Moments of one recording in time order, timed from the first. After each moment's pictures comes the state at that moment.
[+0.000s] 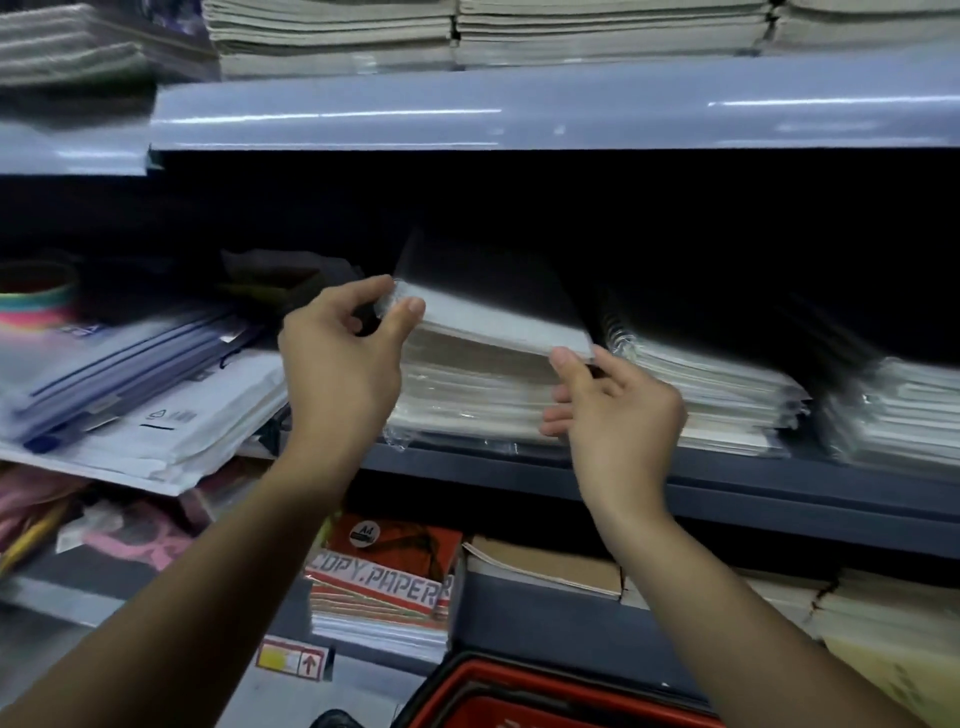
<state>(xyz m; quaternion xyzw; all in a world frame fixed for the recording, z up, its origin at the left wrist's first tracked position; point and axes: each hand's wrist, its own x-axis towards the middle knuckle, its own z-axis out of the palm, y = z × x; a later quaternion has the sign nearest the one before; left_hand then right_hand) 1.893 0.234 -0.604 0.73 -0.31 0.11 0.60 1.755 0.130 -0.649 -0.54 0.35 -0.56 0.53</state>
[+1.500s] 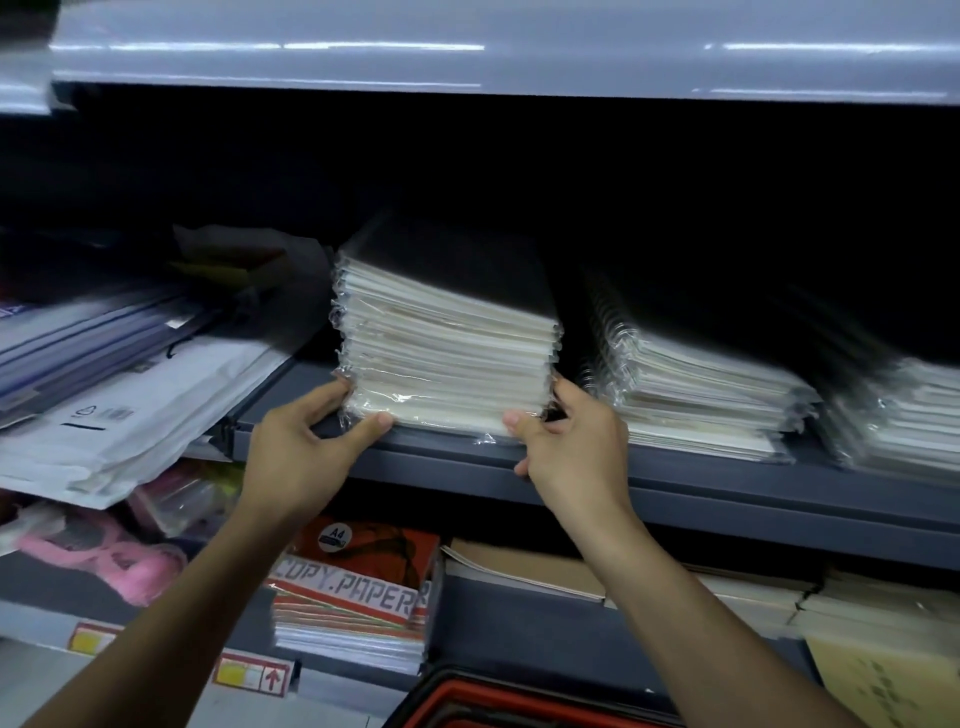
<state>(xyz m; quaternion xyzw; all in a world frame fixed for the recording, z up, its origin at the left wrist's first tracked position) 1.951 0.235 -0.706 0.78 -0.32 -0.05 0.53 1.775 0.102 -0.696 -0.68 0.40 -0.40 0.47</state>
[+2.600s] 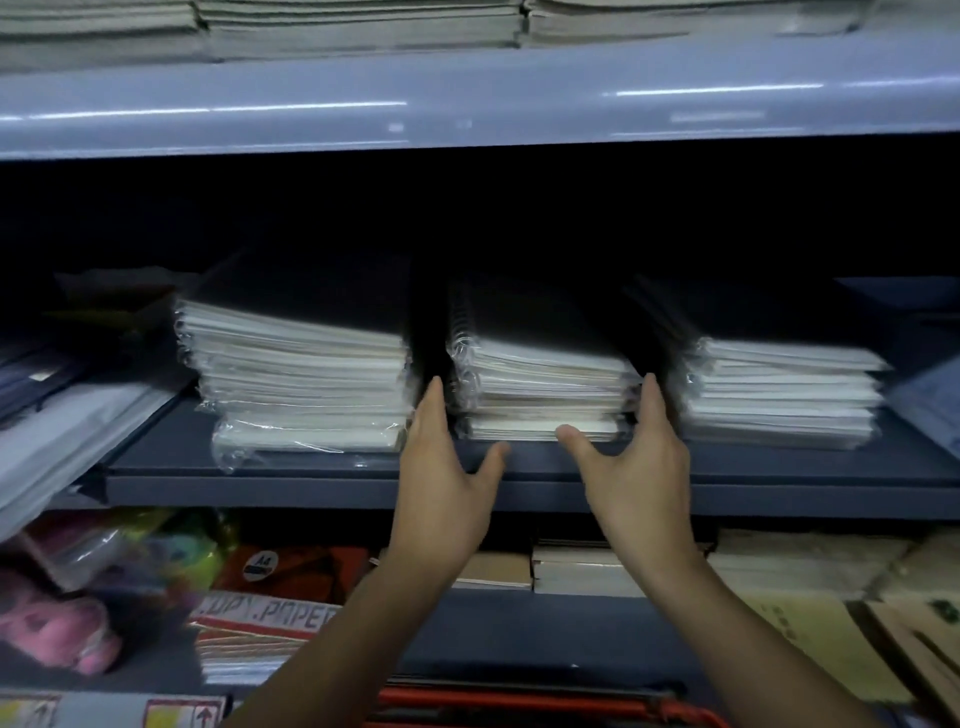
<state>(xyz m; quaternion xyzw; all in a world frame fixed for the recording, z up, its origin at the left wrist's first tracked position) 1.765 0.132 -0.701 0.73 -0.44 -0.10 0.52 1.627 0.045 -0.701 -0.68 0.49 -0.44 0.31</state>
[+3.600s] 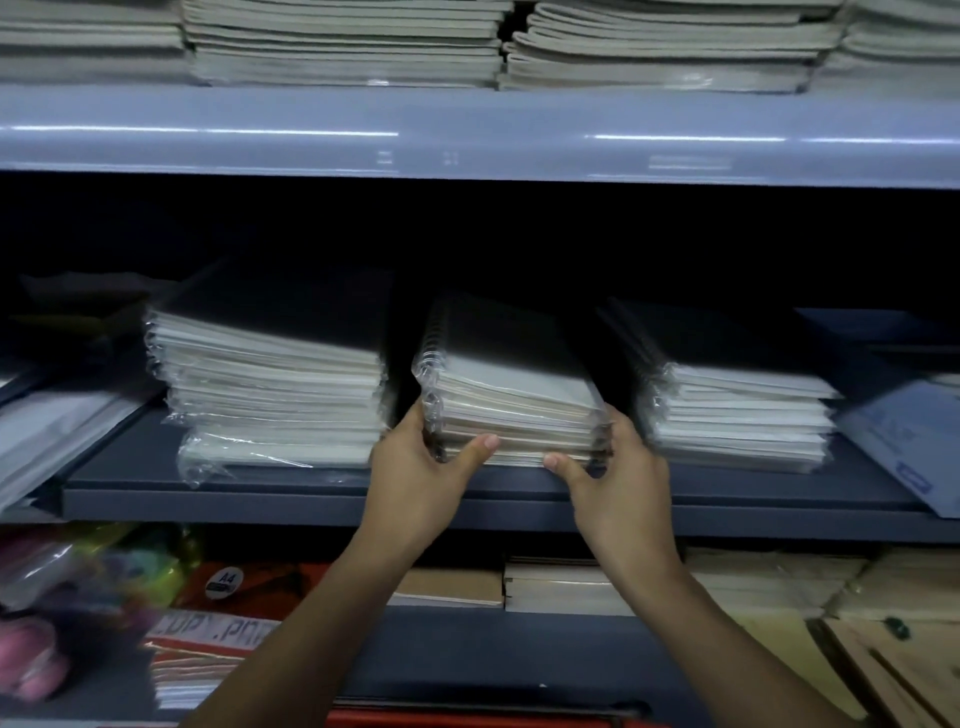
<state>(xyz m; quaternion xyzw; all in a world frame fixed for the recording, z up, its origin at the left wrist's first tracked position) 1.782 0.111 -0.697 0.67 -0.44 -0.16 0.57 1.616 0.031 -0.704 -0.71 0.47 -0.45 0.28</state>
